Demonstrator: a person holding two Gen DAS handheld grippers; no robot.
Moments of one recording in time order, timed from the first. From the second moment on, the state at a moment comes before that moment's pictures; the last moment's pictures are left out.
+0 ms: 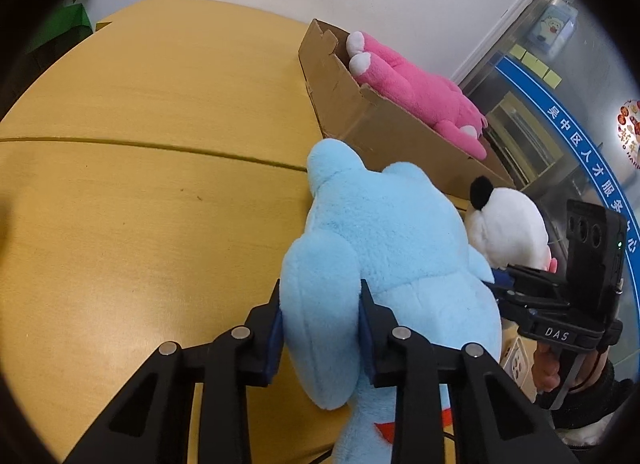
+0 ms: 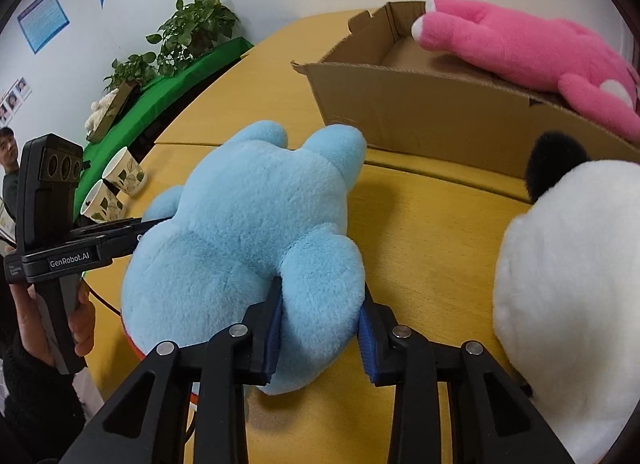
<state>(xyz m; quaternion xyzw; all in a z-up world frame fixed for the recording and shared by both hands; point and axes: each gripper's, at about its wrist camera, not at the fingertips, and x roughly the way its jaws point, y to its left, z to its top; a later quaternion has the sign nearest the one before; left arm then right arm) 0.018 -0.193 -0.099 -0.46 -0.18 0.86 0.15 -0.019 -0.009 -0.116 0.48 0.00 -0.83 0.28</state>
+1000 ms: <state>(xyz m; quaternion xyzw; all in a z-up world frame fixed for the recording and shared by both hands) 0.036 -0.138 -0.017 -0.39 -0.13 0.90 0.17 0.029 0.030 -0.054 0.39 -0.01 -0.89 0.26</state>
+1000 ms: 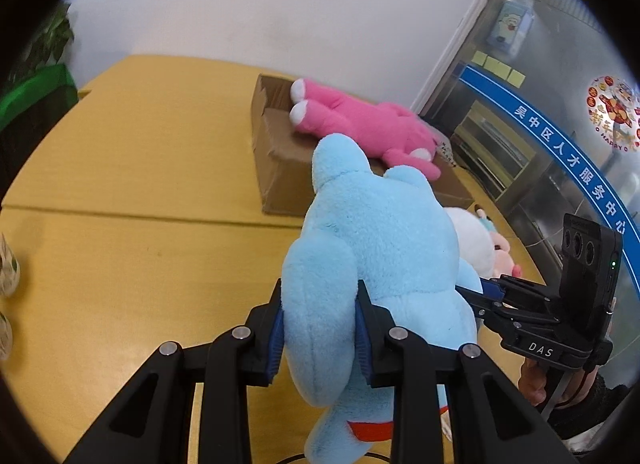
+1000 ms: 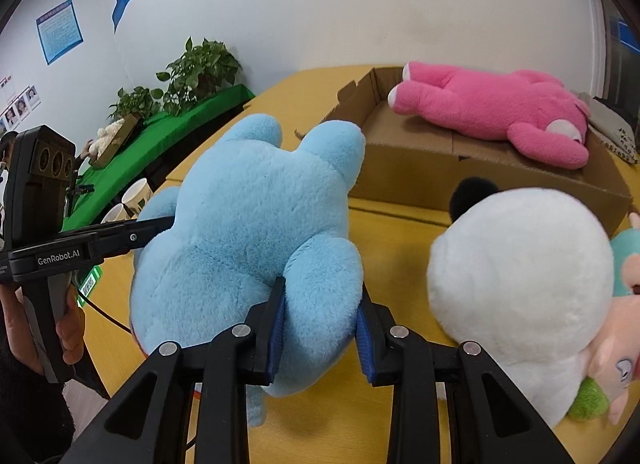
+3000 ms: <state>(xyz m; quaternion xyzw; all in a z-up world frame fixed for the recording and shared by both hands) -0.057 -0.018 -0.067 -0.46 -0.23 0.81 0.28 -0.031 0.180 -0.058 0.40 0.05 -0.87 0.28</state>
